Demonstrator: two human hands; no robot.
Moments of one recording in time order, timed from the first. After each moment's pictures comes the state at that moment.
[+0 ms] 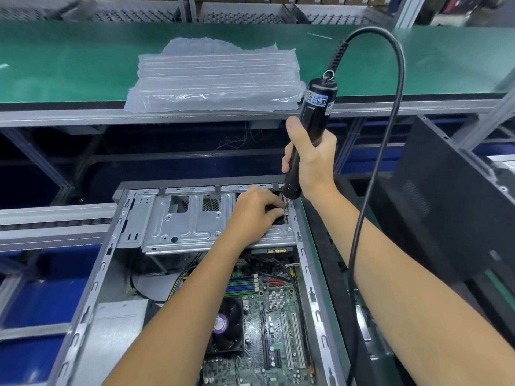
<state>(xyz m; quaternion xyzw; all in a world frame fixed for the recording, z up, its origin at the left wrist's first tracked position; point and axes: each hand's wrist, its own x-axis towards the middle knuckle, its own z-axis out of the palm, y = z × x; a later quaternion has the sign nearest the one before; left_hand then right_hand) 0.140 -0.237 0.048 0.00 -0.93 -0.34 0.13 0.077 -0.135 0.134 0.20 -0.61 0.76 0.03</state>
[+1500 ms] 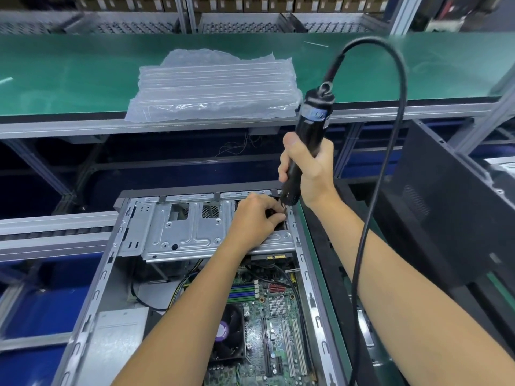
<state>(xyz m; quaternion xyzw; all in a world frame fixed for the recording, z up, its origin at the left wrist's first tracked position) 0.136 -0.234 0.046 0.02 -0.92 -0.36 0.13 0.077 -0.127 0.131 0.28 -0.58 0.76 0.00</state>
